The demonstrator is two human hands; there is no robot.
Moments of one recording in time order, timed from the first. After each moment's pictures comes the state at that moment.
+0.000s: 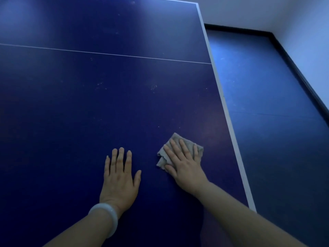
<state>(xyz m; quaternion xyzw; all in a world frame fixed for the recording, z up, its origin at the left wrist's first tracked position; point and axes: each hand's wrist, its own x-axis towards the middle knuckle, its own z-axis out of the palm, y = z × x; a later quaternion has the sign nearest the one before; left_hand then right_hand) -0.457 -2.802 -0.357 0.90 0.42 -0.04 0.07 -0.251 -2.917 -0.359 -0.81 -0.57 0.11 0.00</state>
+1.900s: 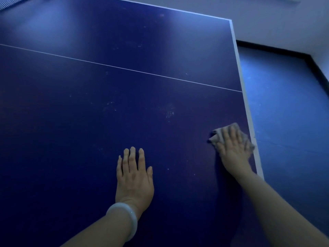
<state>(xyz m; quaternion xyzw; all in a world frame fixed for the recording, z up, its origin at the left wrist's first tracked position) -0.341 -2.724 -0.358 0.84 0.53 -0.02 0.07 -0.037 -2.806 -0.364 -0.89 -0.43 0.08 0.06</state>
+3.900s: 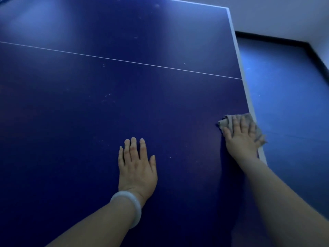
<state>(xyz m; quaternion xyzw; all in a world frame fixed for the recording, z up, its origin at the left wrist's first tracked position) -0.341 -2.724 -0.360 0.84 0.53 -0.02 0.07 -0.044 -2.806 -0.355 -0.96 -0.27 0.10 0.05</state>
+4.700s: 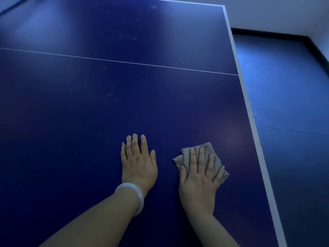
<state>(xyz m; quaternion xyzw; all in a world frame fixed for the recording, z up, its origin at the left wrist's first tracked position) -0.341 -2.724 -0.357 0.84 0.54 0.00 0.07 -0.247 -2.851 -0.357 -0.93 -0.35 0.07 0.06</state>
